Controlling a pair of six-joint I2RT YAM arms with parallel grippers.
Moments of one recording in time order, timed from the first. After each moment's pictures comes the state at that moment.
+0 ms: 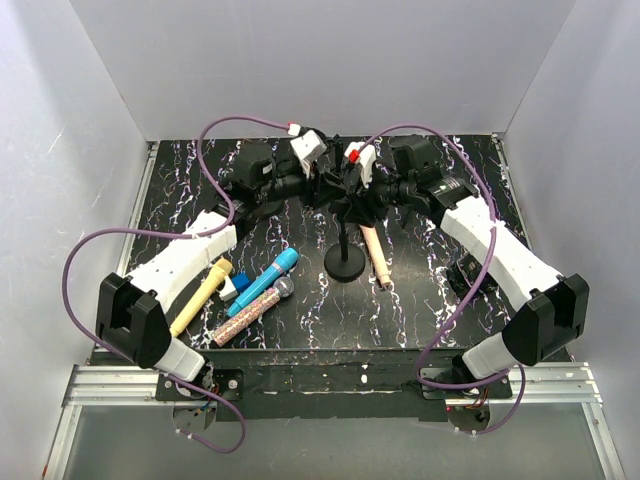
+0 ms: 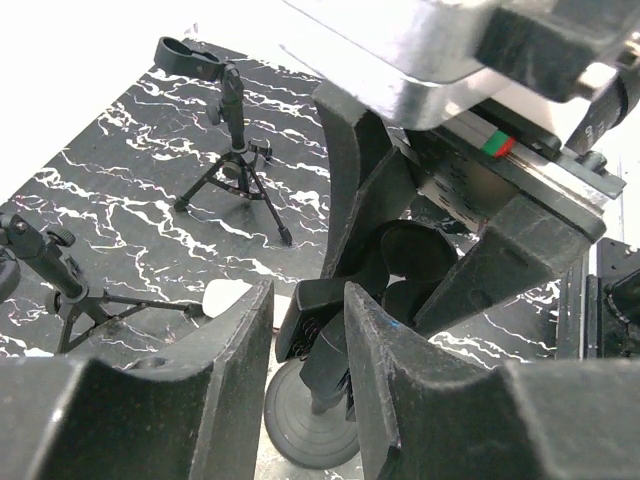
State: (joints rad) left arm -0.55 1.50 1.29 0.04 0.64 0.04; right arm 0.54 1.48 1.45 -0.62 -0.55 -0.35
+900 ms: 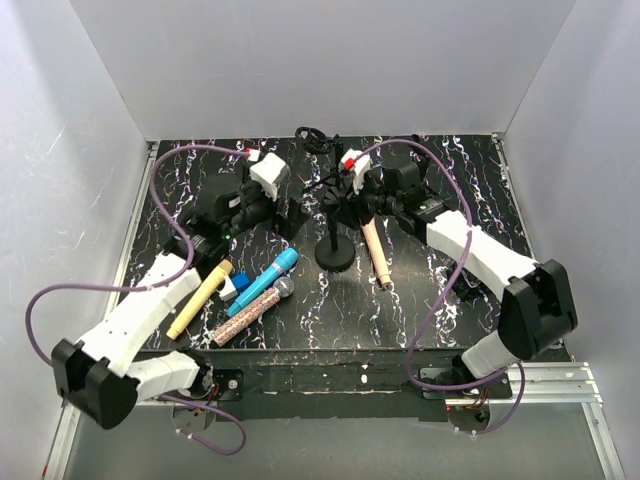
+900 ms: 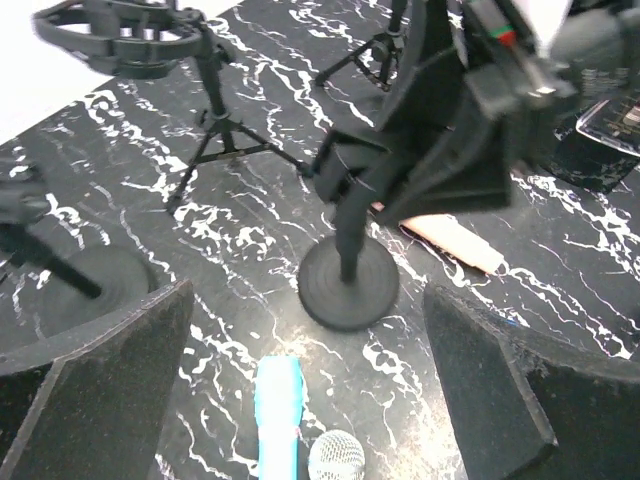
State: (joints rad) left arm -0.53 1.17 1.07 -0.17 0.27 0.06; right arm 0.56 1.49 1.17 -0.17 -0.49 -0.19
